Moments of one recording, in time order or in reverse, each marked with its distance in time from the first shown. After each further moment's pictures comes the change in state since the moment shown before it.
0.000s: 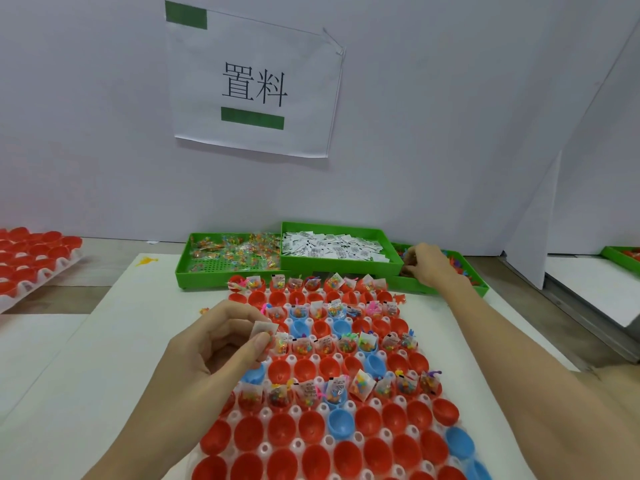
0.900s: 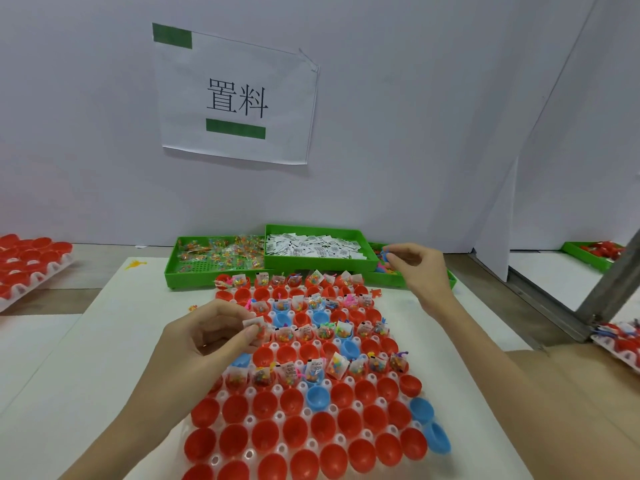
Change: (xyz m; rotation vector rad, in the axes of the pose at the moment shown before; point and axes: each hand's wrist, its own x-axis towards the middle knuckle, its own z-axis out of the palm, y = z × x) left_hand -0.003 0.005 0.003 0.001 0.000 -0.035; right_hand -0.117 -0.037 -0.039 0.885 0.322 -0.029
